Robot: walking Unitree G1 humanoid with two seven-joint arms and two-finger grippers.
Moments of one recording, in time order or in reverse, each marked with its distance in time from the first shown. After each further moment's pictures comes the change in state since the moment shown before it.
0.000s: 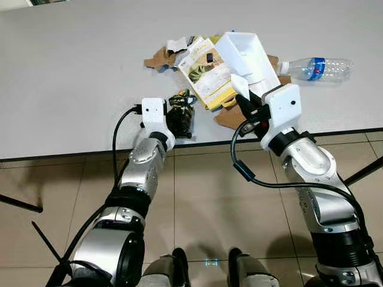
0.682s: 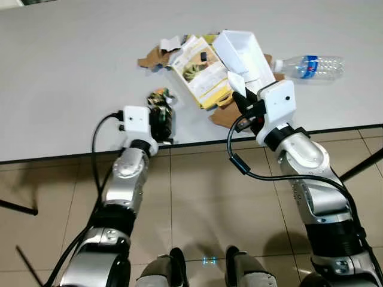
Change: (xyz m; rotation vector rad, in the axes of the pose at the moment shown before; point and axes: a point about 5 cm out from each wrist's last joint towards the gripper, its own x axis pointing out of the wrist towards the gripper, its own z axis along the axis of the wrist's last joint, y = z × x) left arm -0.028 0.029 0.008 0.186 -0.153 0.114; right arm 0.013 0.000 -0.005 0.017 0.007 0.004
